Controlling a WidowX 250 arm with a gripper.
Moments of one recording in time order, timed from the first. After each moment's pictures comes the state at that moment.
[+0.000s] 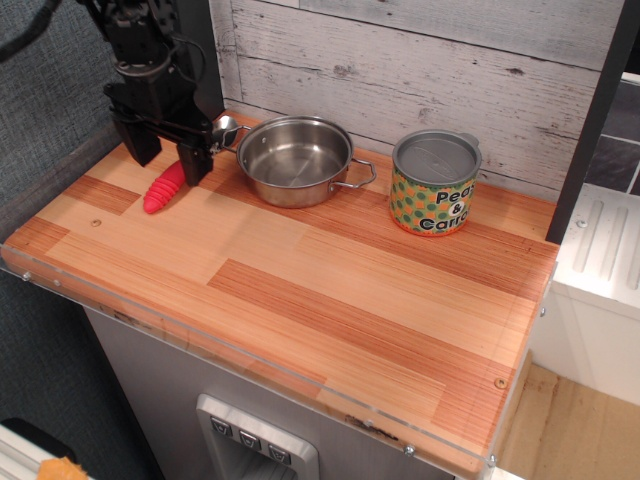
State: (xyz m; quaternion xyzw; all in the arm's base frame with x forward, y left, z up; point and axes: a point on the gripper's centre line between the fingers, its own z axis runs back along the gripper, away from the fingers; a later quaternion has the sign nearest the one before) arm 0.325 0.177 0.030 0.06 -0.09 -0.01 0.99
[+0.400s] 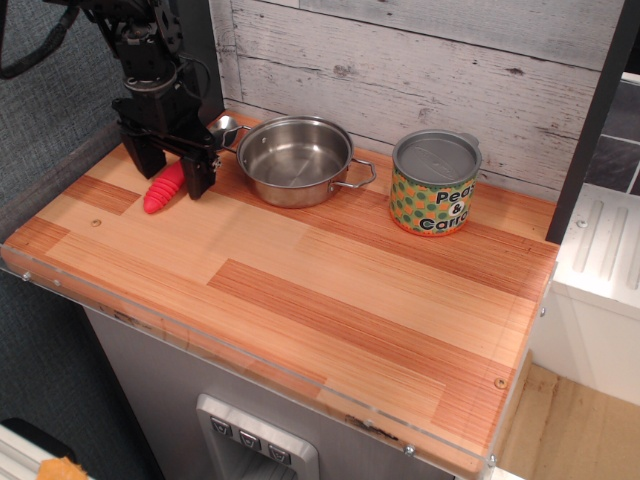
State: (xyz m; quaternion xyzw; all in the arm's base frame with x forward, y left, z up) arm 0.329 0.180 0.015 0.05 -0.08 -0.02 1.00
